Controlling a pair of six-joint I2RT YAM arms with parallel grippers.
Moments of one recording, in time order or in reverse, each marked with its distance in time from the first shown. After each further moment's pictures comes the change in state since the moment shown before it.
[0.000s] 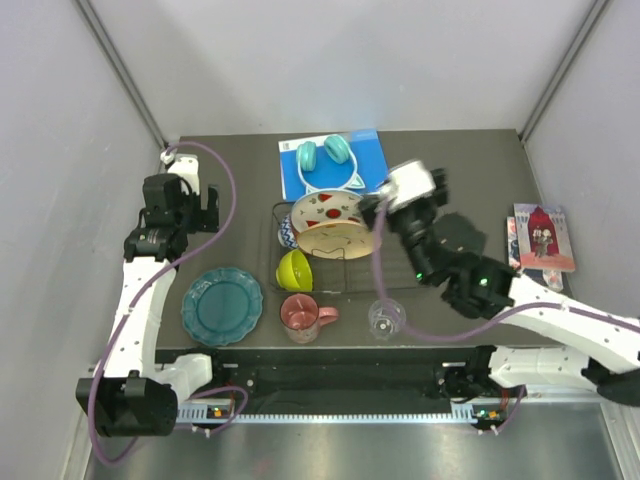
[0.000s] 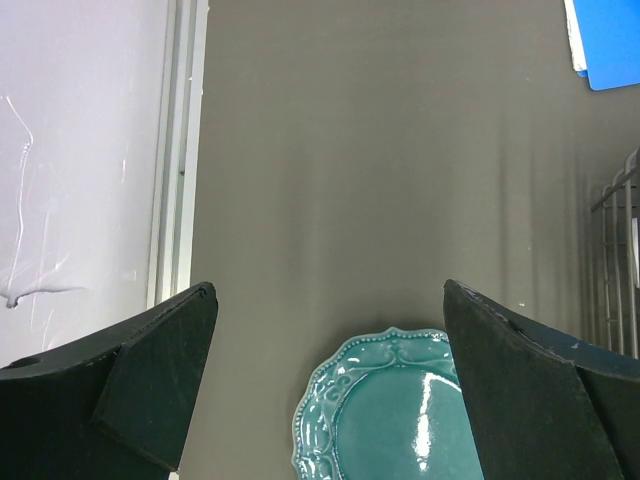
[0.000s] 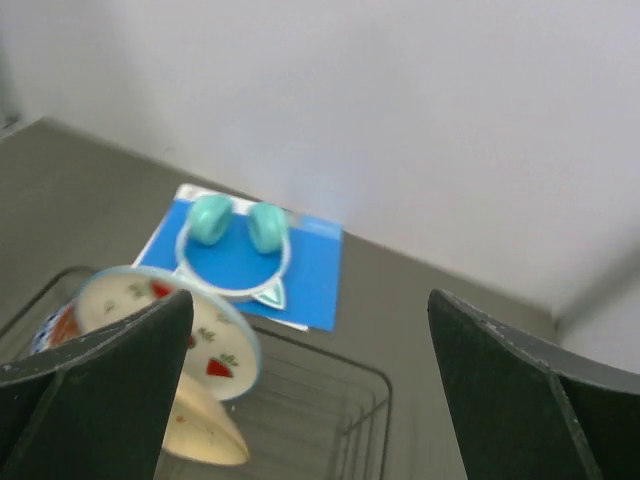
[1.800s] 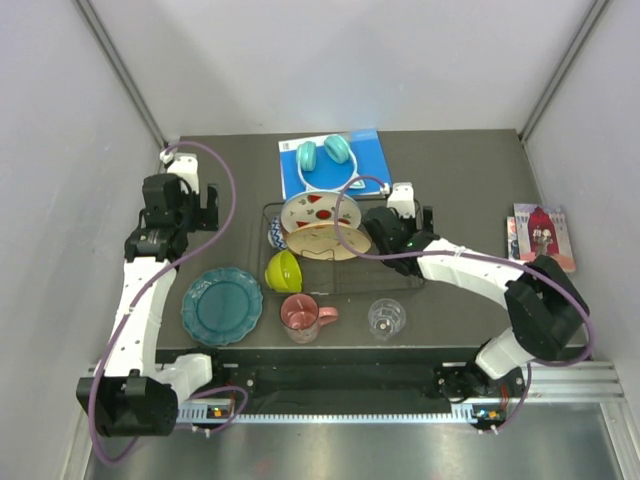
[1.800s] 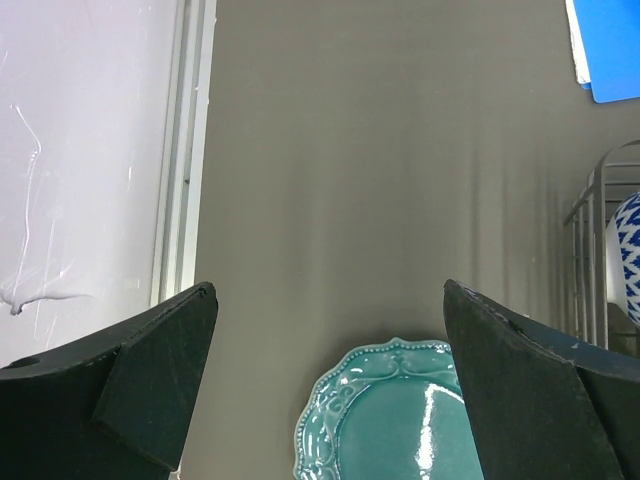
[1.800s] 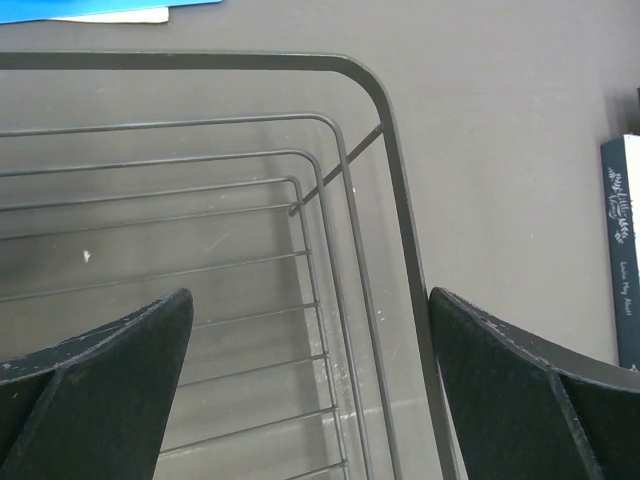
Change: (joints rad) left arm 0.004 -0.001 -0.012 0.034 -0.002 0.005; right arm -0.431 0.444 -0.182 -0.351 0.094 0.909
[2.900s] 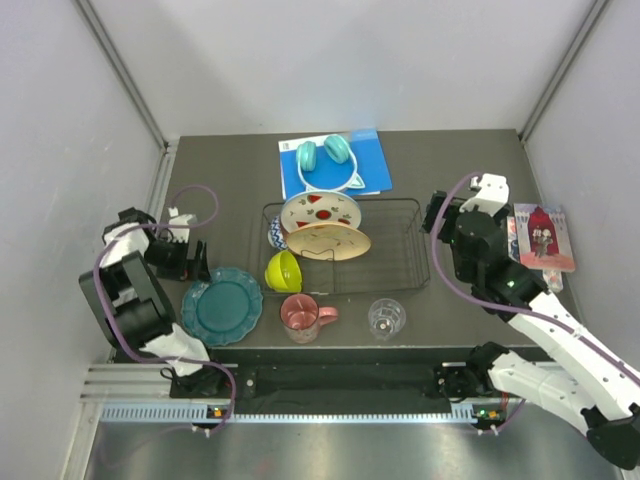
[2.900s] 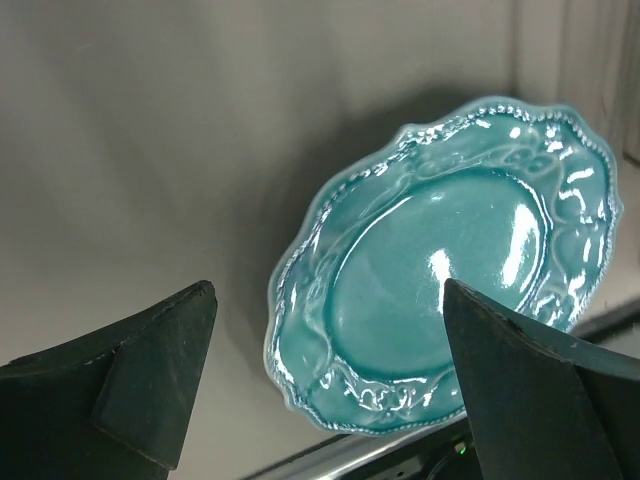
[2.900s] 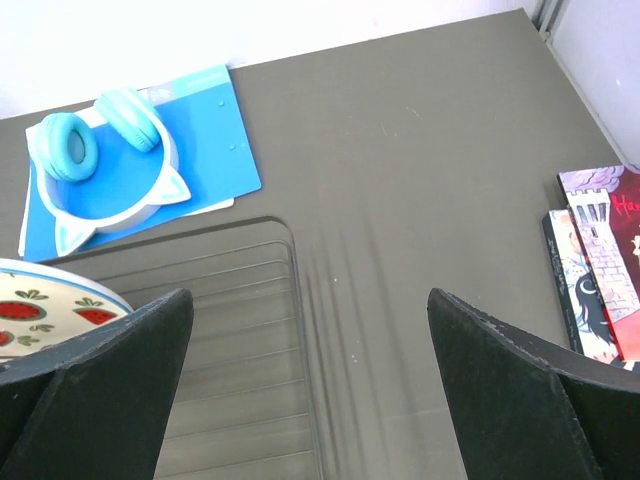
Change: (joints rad) left arm 0.469 0.479 -0.061 -0.356 0.599 0.496; right arm -0.117 -0.691 -0.100 -0.035 -0.135 -0.084
